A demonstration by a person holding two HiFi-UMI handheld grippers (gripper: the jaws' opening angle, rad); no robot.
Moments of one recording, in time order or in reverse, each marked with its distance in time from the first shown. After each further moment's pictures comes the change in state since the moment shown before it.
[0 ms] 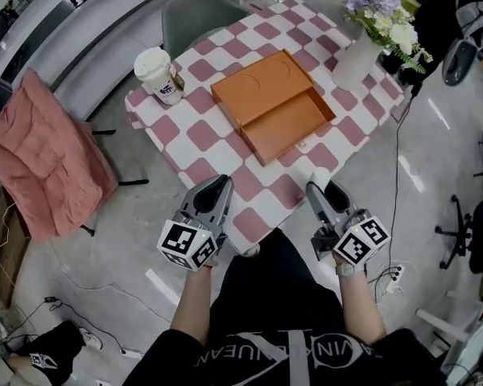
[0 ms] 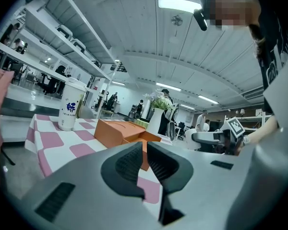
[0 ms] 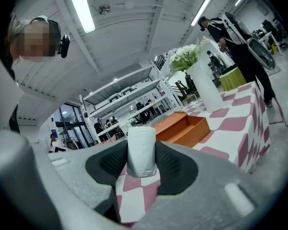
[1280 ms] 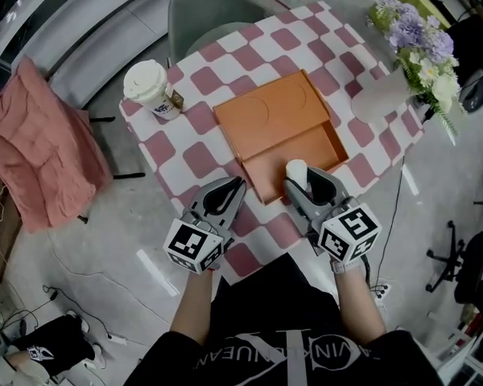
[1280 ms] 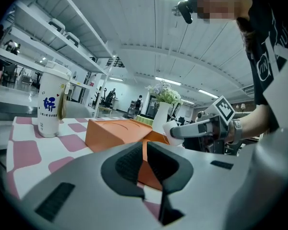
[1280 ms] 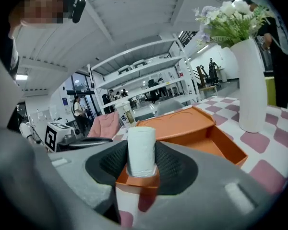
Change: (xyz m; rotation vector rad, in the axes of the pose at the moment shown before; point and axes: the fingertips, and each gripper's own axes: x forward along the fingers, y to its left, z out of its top) left arm 0.090 0.029 0.009 0.032 0.059 -0.008; right arm 0.128 -0.032 0.016 -0.238 0.328 0.079
